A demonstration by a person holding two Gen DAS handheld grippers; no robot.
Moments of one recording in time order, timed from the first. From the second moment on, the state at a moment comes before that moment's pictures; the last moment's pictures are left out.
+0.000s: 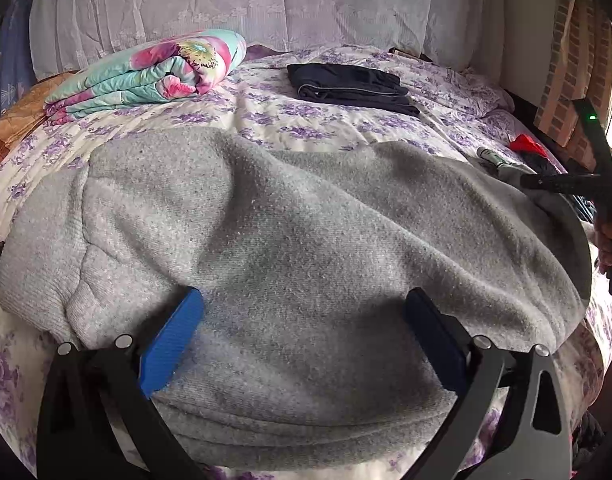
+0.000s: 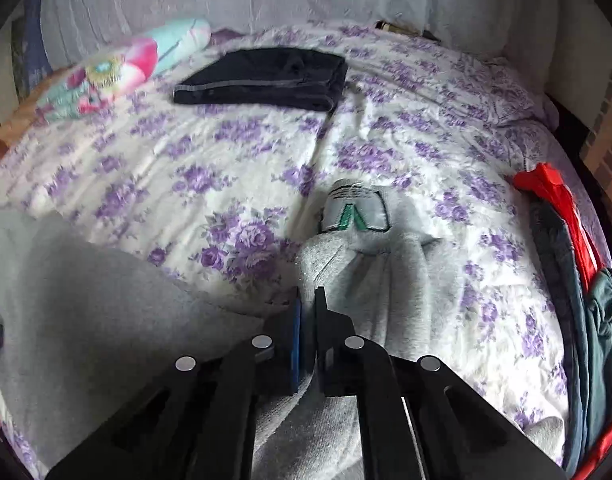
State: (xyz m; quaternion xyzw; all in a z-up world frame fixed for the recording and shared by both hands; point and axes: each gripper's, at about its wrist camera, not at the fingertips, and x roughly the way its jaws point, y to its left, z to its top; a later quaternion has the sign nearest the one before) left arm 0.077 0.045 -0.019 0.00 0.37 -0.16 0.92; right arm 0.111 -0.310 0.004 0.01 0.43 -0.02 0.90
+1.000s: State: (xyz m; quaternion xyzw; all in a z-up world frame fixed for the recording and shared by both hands) left arm 0.075 0.049 -0.019 0.01 0.37 -0.16 0.92; right arm -0.049 -0.460 -0.031 0.42 0.29 0.04 0.86
